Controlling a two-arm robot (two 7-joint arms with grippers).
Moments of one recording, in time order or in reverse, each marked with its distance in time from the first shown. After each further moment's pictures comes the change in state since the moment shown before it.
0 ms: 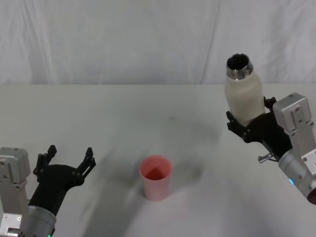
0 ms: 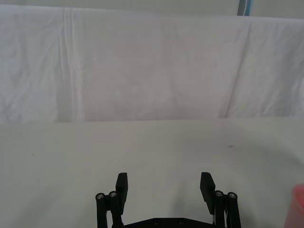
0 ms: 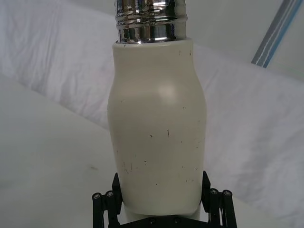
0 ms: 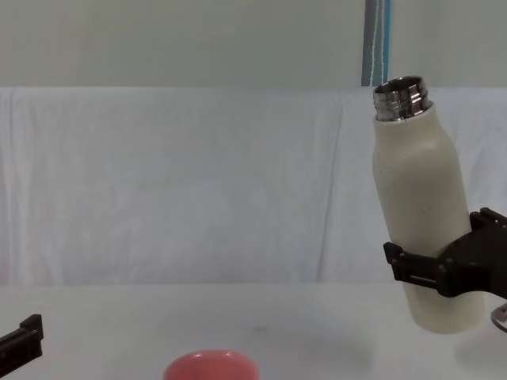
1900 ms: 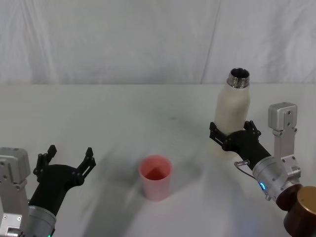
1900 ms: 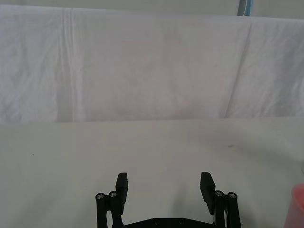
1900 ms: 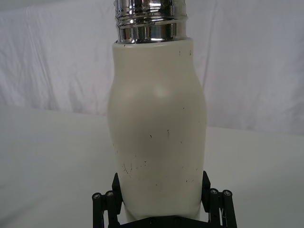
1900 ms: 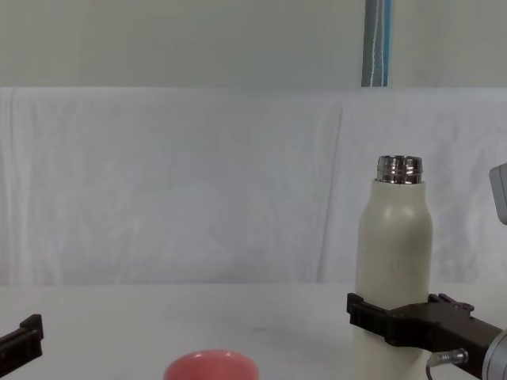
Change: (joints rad) left arm 0.000 0.000 0.000 0.000 0.000 0.000 0.000; right arm 0.093 -0.148 0.011 0.300 0.265 -0.027 0.031
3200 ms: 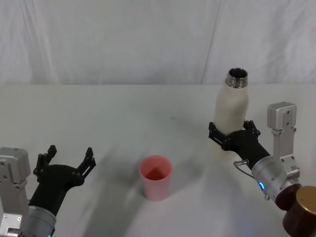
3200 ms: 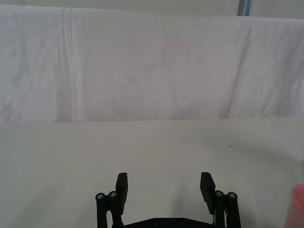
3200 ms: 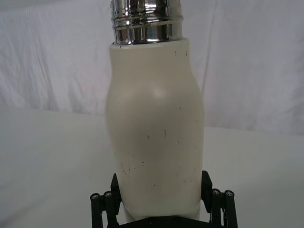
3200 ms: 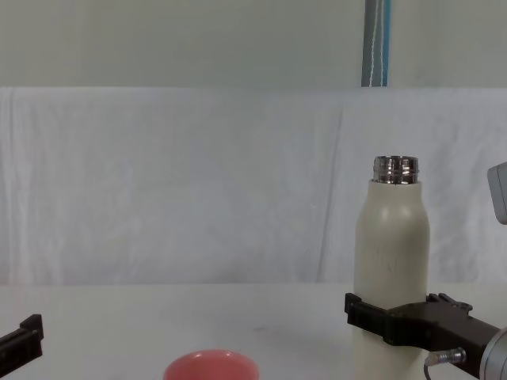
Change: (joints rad) left arm 0.000 0.000 0.000 0.000 0.000 0.000 0.000; right arm 0.003 -0.003 -0.001 0.004 -0.001 -0.001 -0.002
